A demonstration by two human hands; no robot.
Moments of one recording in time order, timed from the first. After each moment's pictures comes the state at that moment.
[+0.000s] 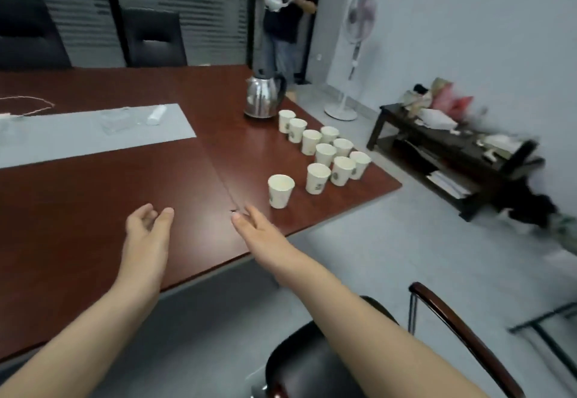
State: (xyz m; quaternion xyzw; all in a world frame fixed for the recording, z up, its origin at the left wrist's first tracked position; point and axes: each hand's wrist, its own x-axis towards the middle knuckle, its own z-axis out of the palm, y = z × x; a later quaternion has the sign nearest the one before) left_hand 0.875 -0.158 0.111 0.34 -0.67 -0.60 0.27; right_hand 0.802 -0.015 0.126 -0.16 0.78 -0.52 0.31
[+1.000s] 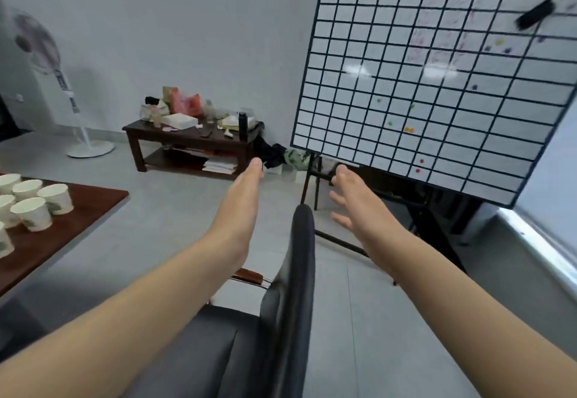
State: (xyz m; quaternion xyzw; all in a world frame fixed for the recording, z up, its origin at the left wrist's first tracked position) left_hand 0.958 0.393 0.235 -0.17 -0.66 -0.71 -0.17; right_hand 1.035 0.542 0.232 0.22 0.75 -0.59 -0.18
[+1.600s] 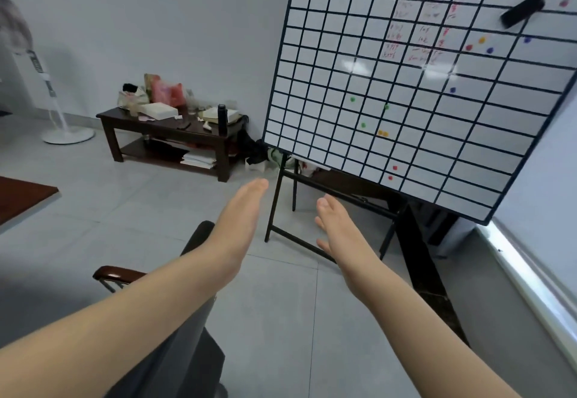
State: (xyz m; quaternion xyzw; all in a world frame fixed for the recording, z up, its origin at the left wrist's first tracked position) left_hand 0.989 0.605 0.214 -0.16 -0.67 -0.70 -0.19; right_hand 1.074 0.731 0.203 0.23 0.74 -0.62 -0.13
